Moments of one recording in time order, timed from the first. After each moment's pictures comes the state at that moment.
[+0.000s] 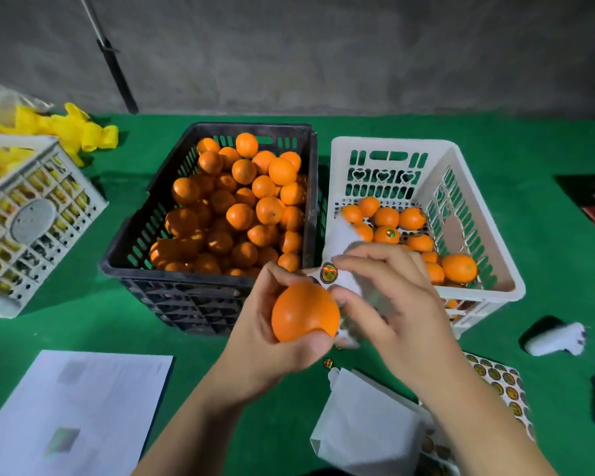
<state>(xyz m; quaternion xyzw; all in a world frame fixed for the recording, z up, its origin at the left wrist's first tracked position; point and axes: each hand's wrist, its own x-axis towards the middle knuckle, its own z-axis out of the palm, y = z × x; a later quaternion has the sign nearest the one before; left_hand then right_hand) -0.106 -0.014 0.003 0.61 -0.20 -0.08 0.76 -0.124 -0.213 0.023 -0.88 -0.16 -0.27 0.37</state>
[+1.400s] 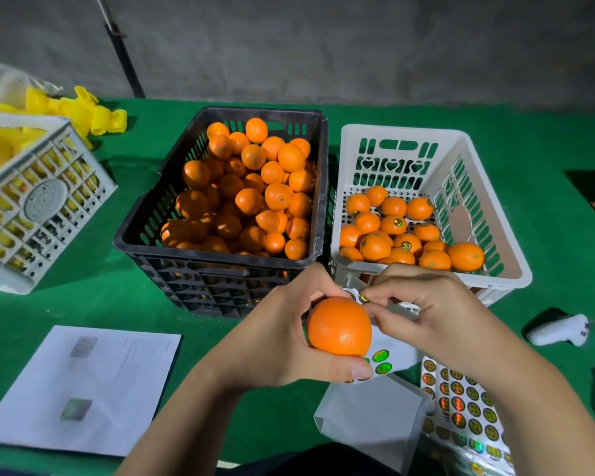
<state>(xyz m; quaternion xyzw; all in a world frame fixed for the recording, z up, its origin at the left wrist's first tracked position) -0.117 -0.002 0.017 0.76 -0.29 -0.17 0.55 -0.138 -0.251 0.027 -0.89 -0.22 -0.05 0.40</state>
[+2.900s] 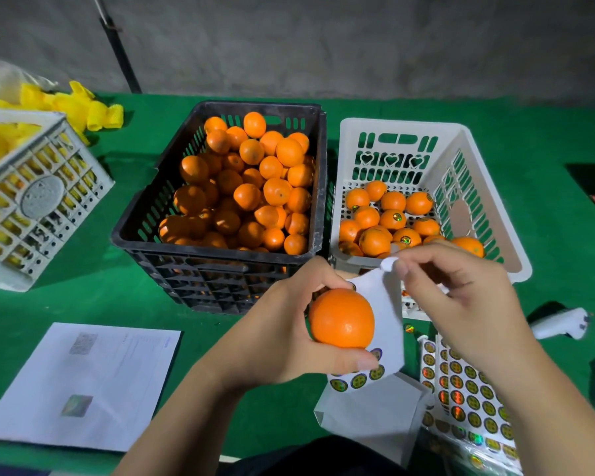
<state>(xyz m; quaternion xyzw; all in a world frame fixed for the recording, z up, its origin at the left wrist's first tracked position) -0.120 -0.005 0.021 0.78 -0.28 -0.15 0.53 -0.150 -0.248 0.039 -0.87 -0.07 -0.16 0.47</state>
